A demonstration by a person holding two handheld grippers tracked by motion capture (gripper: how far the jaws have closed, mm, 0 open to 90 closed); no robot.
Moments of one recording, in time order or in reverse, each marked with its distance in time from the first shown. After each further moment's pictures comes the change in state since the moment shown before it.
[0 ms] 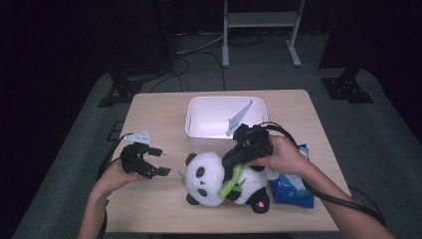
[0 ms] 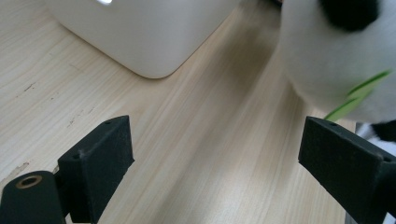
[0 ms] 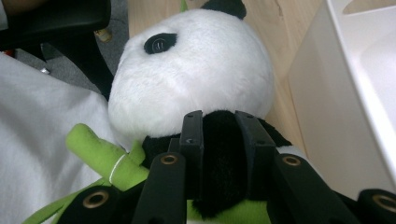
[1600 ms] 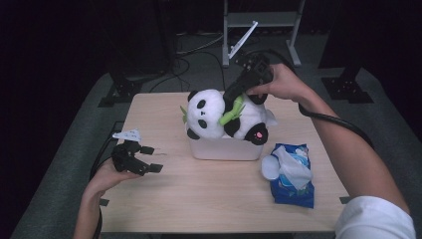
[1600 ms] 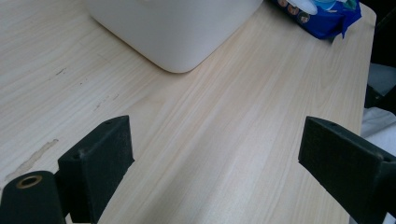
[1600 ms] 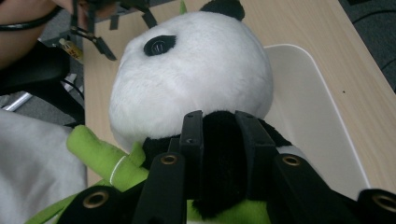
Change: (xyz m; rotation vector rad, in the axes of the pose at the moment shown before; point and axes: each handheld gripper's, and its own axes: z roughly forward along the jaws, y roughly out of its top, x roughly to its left) left arm 0.015 -0.014 -0.016 -0.049 0.017 -0.071; right arm -0.116 0.080 -0.087 -0.024 -0.043 0.045
